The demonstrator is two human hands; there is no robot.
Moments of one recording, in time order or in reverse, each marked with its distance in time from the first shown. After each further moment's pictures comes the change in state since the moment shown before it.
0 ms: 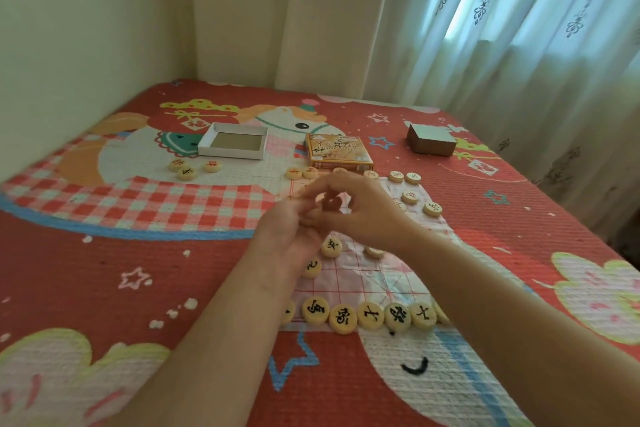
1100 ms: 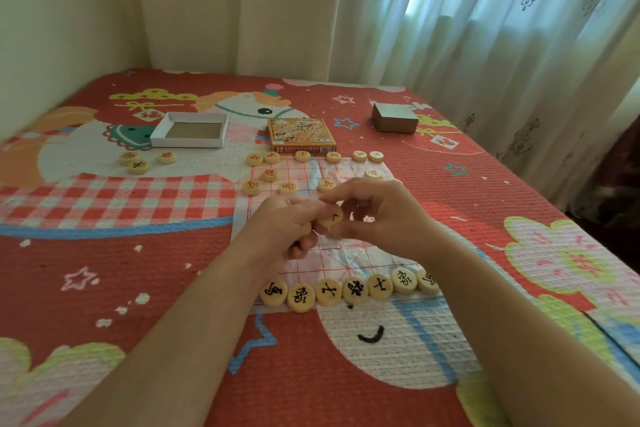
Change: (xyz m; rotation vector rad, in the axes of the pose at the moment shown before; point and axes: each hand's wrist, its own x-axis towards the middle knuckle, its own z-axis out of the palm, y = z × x) left_hand -0.011 -0.029 0.005 0.955 -0.064 0.089; right_hand -0.065 0.029 -0.038 0.189 0.017 0.024
